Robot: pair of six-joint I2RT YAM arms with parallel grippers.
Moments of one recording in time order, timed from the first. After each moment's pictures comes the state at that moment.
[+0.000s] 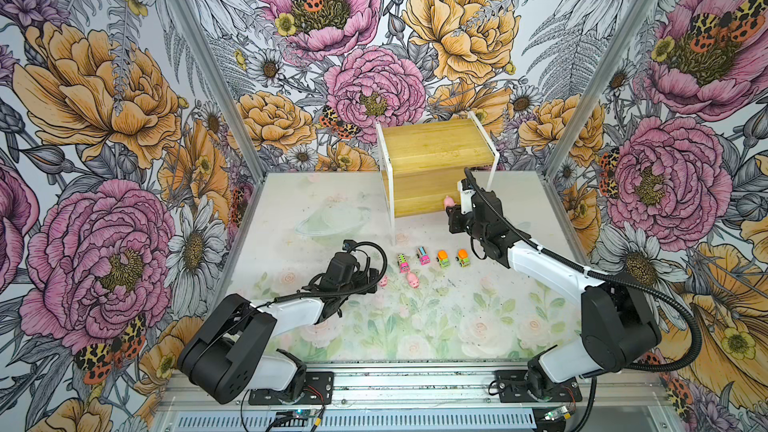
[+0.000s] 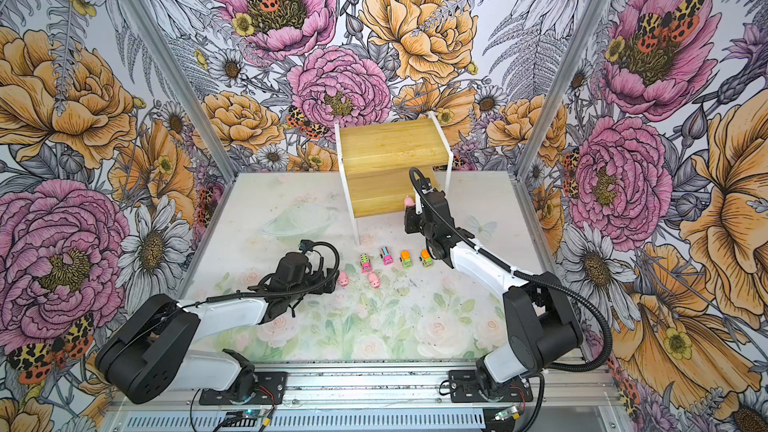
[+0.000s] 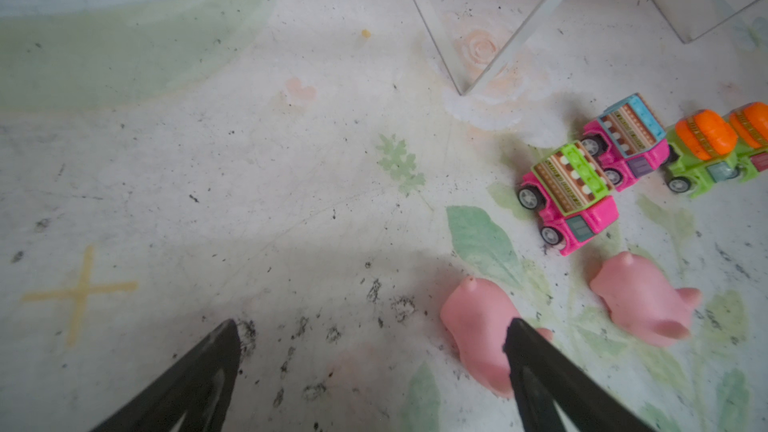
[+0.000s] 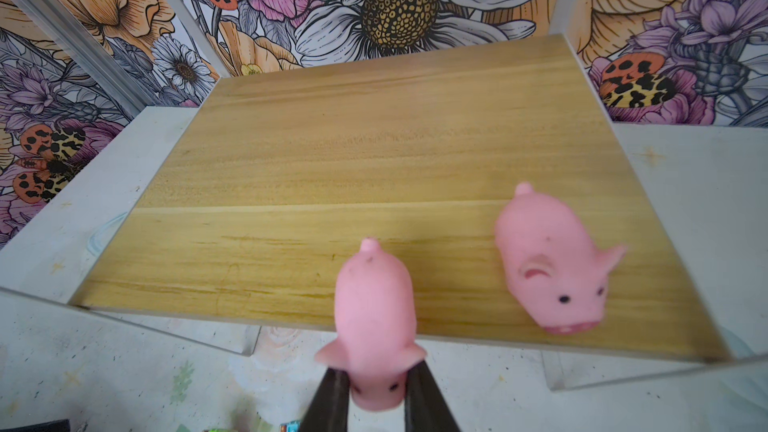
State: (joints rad) left arm -0.53 1.37 0.41 0.24 -0.07 -0.39; right arm 0.41 1.51 0.98 0.04 0.01 0.22
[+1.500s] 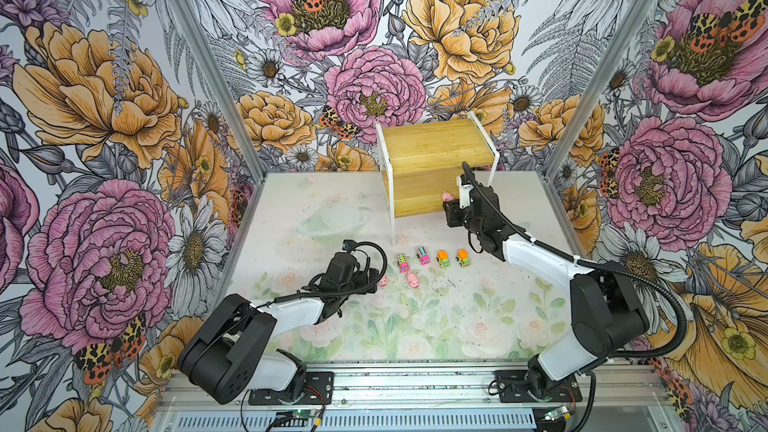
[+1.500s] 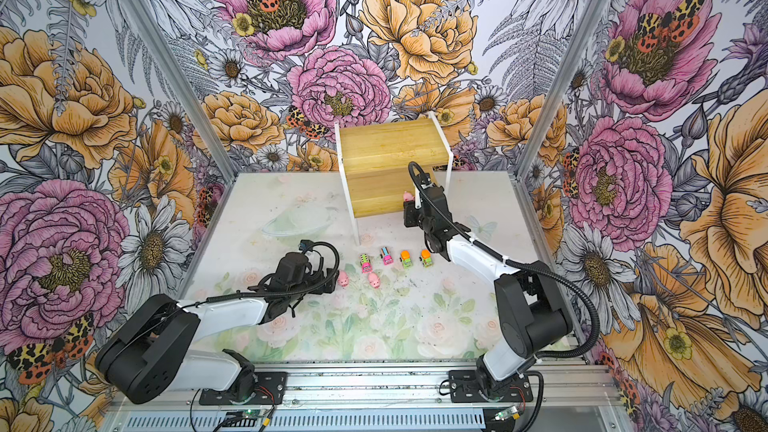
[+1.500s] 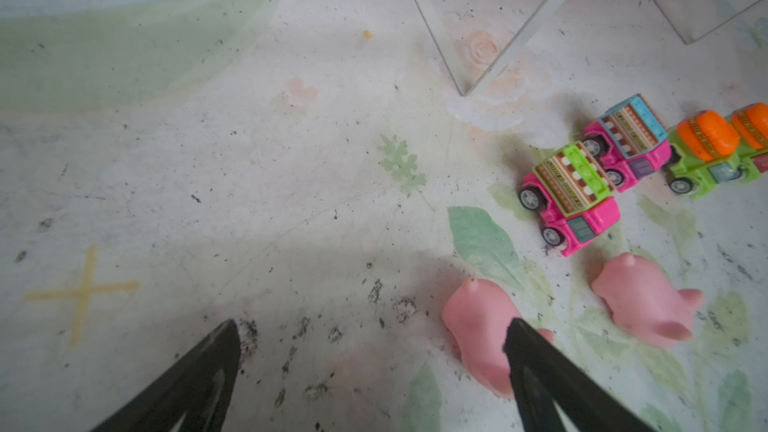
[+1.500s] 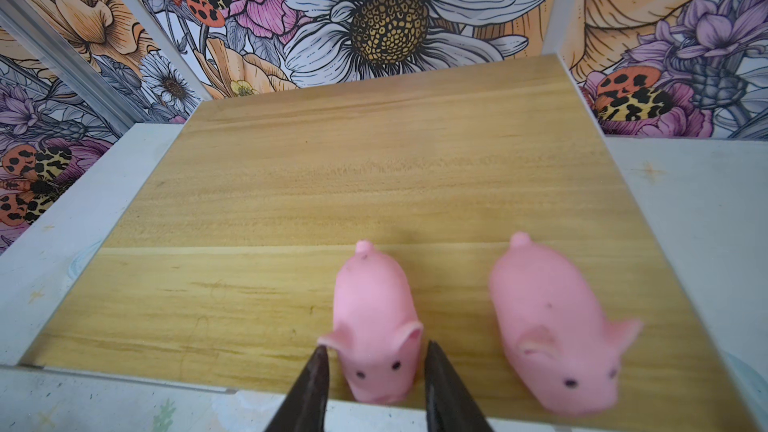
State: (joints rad) left arm -0.53 1.37 0.41 0.24 -0.07 -0.39; right arm 0.38 1.59 1.03 0.08 0.01 0.22
